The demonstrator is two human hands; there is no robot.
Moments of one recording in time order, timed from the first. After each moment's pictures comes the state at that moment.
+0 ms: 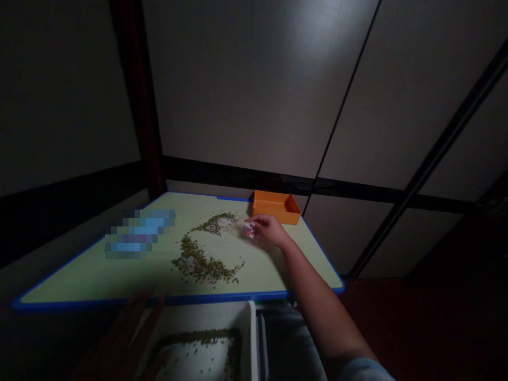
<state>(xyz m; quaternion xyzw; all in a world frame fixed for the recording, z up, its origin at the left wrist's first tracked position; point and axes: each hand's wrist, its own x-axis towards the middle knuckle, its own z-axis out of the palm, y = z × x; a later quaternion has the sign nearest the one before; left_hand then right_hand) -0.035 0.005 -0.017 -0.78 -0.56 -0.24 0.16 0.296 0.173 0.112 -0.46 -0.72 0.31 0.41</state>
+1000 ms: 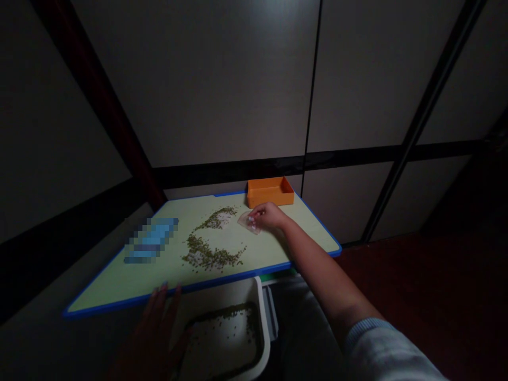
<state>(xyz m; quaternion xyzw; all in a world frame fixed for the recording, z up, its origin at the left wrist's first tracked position) -0.044 0.008 0.000 -0.81 -0.50 -0.17 0.24 0.310 0.173 0.097 -0.51 -0.72 0.27 0.39</state>
